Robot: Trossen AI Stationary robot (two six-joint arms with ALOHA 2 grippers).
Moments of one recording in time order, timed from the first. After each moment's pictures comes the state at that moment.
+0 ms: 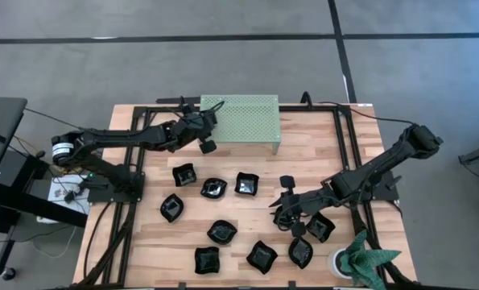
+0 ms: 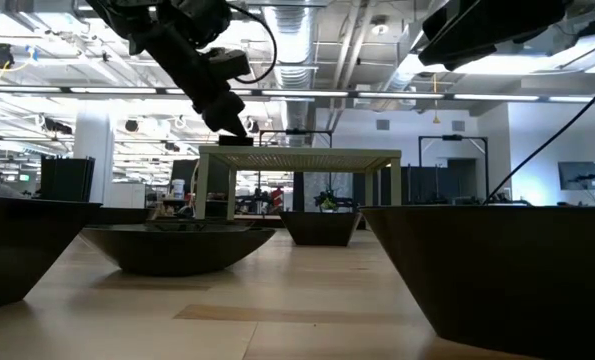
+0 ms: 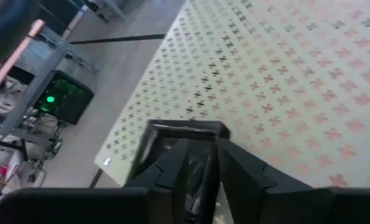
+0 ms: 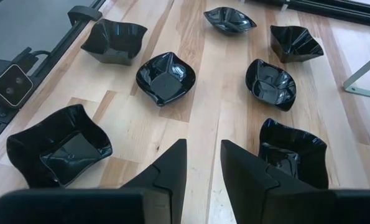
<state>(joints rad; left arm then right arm) 0.29 1.36 0.84 -0.06 -0.54 0.38 0.48 1.28 0.77 -0.11 0.31 0.08</state>
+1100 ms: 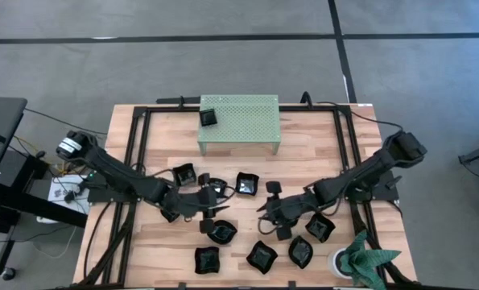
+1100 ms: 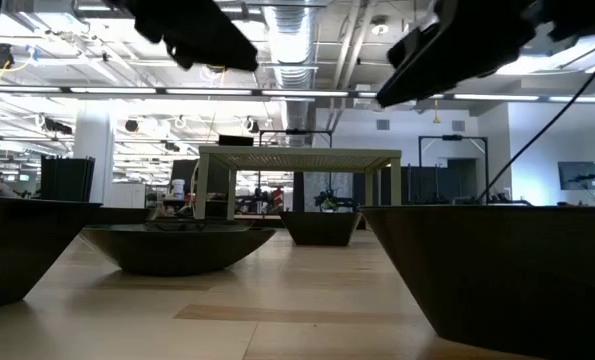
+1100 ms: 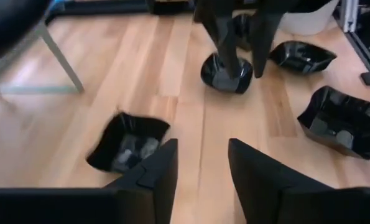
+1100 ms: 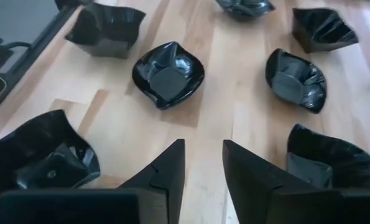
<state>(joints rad) -0.48 1.45 0.84 0.02 -0.52 -0.19 0.43 1.52 0.84 0.01 0.24 0.08</state>
